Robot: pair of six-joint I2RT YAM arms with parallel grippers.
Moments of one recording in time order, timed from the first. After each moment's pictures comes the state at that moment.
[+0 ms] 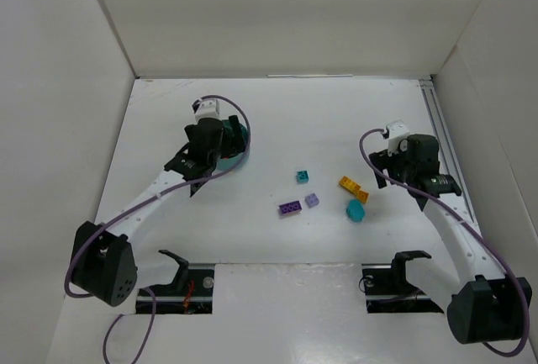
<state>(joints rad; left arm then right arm) -0.46 1.24 0.86 -0.15 -0.32 -0.48 0.06 0.97 0.73 -0.47 -0.01 -0.31</state>
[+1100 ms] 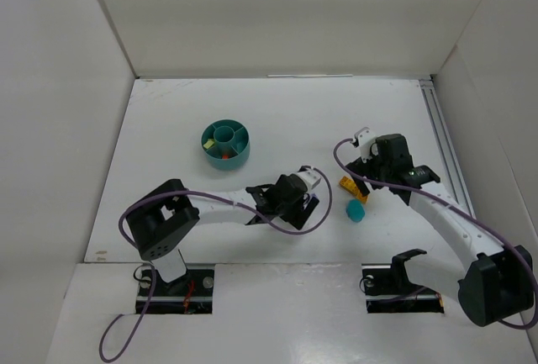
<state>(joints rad) -1.07 1.65 0.84 -0.05 -0.15 -0.27 0.30 1.09 0.76 -0.51 0.06 -0.34</state>
